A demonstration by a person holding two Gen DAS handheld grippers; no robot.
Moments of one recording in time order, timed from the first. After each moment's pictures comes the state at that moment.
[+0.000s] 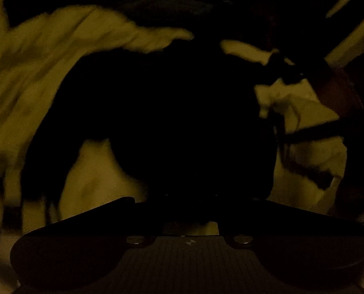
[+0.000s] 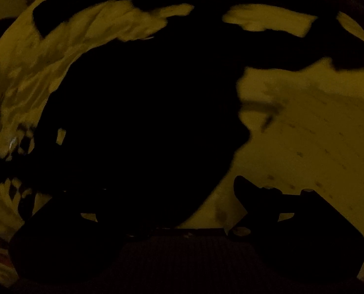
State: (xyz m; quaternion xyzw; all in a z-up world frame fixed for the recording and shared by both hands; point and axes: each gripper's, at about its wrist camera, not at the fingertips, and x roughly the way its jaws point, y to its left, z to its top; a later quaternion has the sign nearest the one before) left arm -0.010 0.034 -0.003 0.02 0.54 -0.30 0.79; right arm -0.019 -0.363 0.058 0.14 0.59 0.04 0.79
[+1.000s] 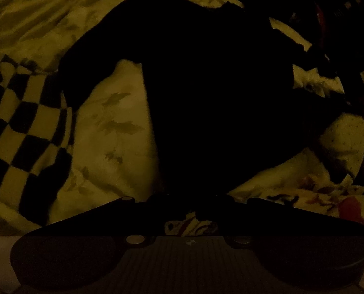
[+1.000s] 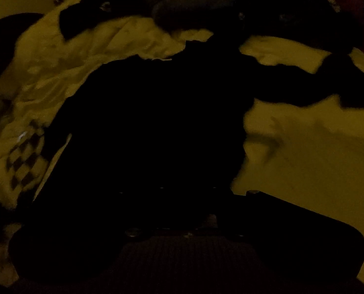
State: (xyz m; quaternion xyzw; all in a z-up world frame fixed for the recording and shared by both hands) left arm -0.046 0.063 -0.041 -0.03 0.61 -0.21 0.77; right arm -0.054 -0.372 0.077 0.11 0.53 0.07 0.84
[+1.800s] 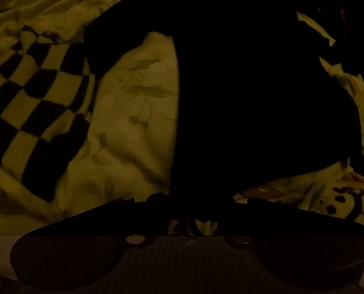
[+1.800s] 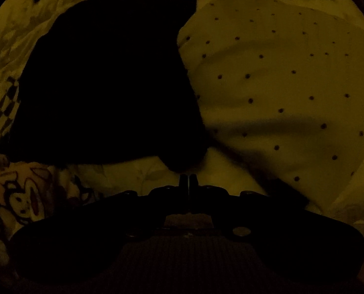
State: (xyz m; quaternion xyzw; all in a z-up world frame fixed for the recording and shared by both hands) left arm -0.069 0.081 -0.075 -0.03 0.61 -0.17 0.77; right arm -0.161 -0.398 0.022 0.13 0.62 0.01 0.77
